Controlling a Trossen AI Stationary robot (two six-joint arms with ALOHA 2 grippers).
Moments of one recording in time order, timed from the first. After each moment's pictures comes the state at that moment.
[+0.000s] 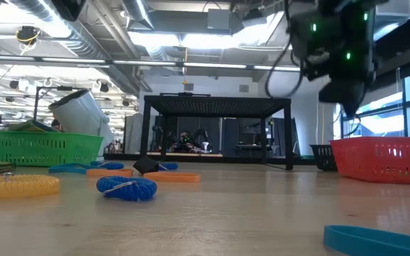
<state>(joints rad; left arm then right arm) -0.74 1.38 0.72 0.34 -0.89 -0.43 -0.01 1.49 0.99 -1.37 0.59 0.91</state>
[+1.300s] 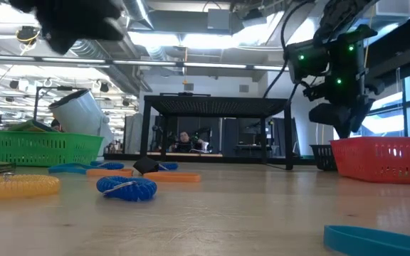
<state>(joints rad) -0.71 1.38 0.72 0.03 -0.77 -0.70 -0.21 1.48 0.87 -1.13 0.54 0.86</state>
